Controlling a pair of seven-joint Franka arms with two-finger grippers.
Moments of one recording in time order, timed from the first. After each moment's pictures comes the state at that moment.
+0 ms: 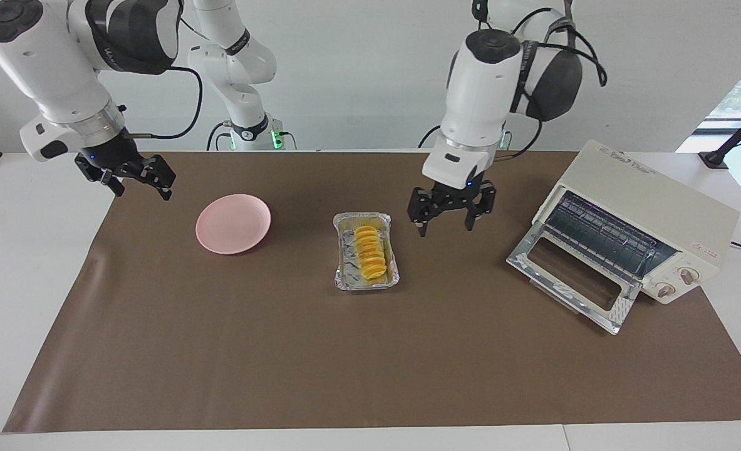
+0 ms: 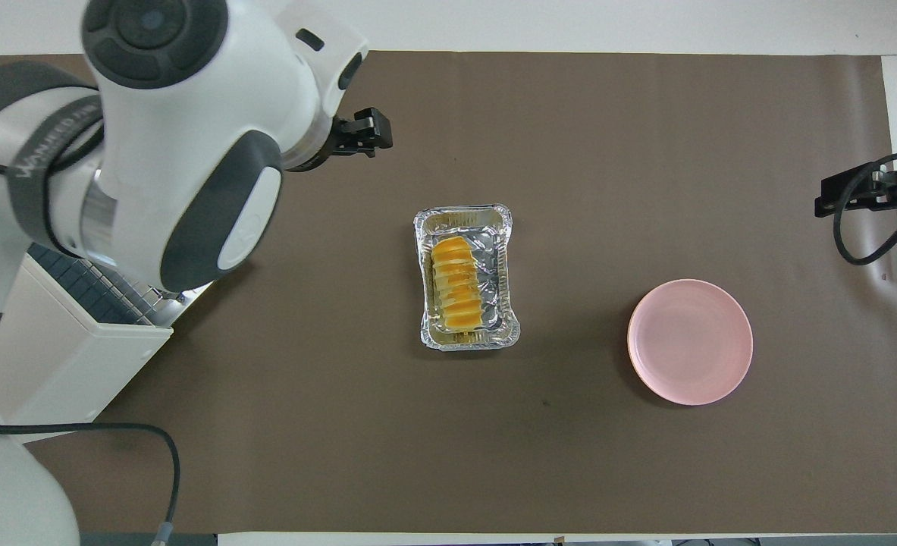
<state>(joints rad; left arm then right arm) -0.54 0.32 0.09 -1.27 0.00 1.74 -0.50 -0.04 0.06 -0.03 -1.61 -0.01 1.66 0.03</state>
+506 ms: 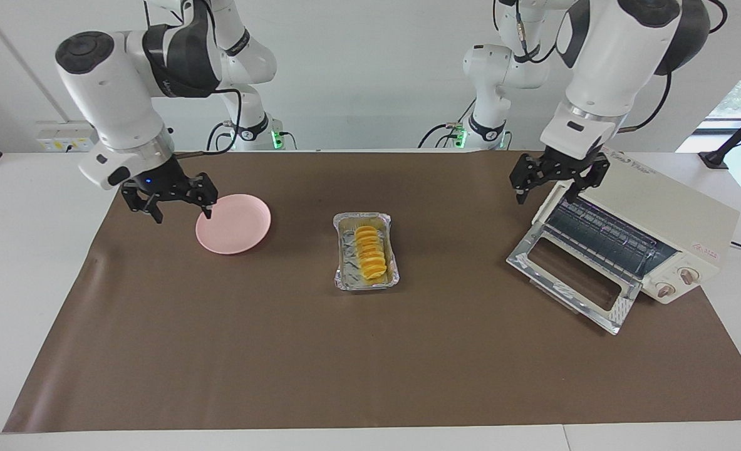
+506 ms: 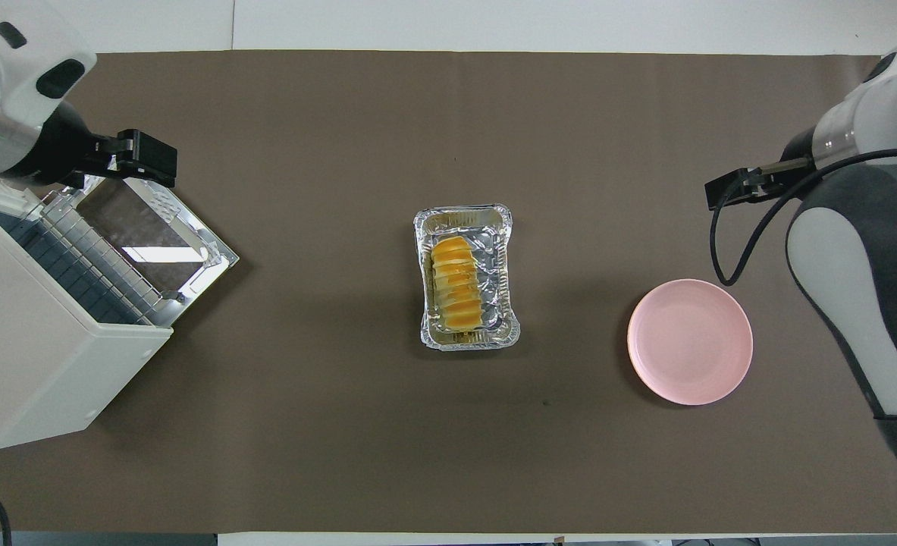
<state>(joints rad) -0.29 0.11 0.09 -1.41 0.00 1.57 -0.15 -0.03 0.13 0.13 -1.66 -0.01 1.82 -0.05</state>
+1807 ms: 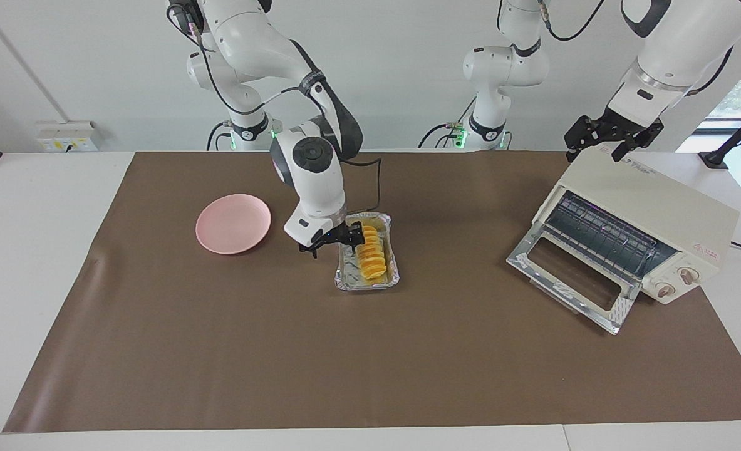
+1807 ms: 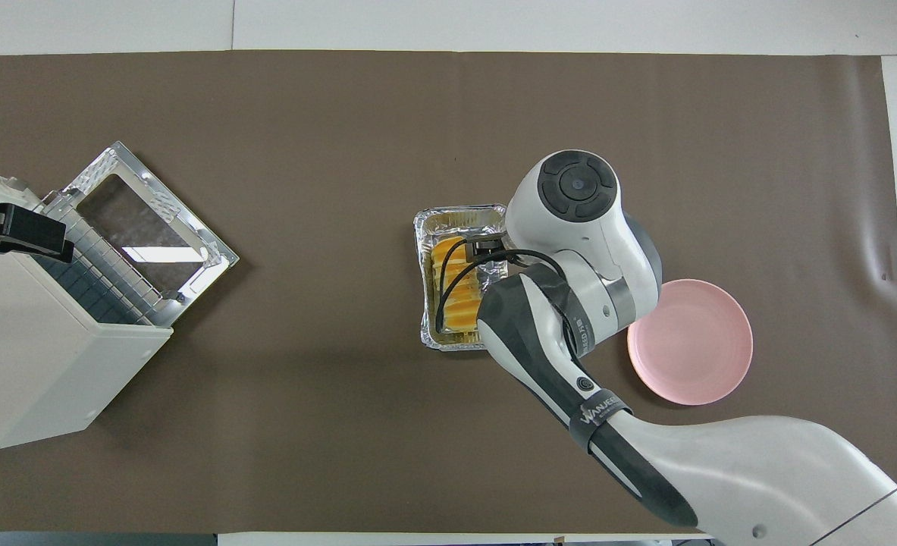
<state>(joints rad) -0.16 0.01 0.09 -1.51 0.00 1.42 0.02 0.33 0.37 0.15 -1.79 -0.01 2.16 0.43</state>
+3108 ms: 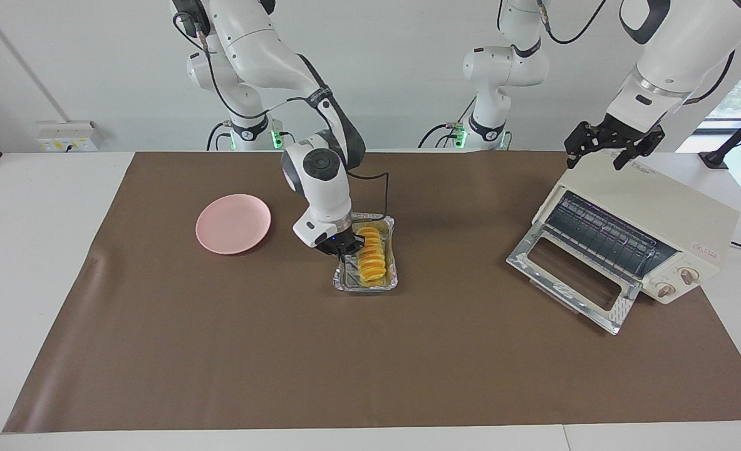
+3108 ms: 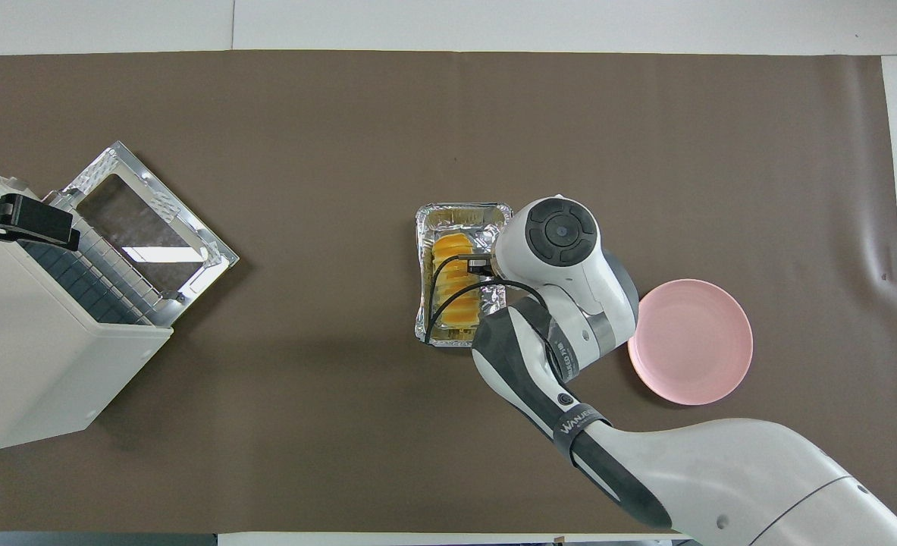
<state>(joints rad) -0.16 0.02 0.09 -1.51 0.00 1.46 0.04 0.36 0.38 0.15 -1.91 -0.01 2.34 0.58</state>
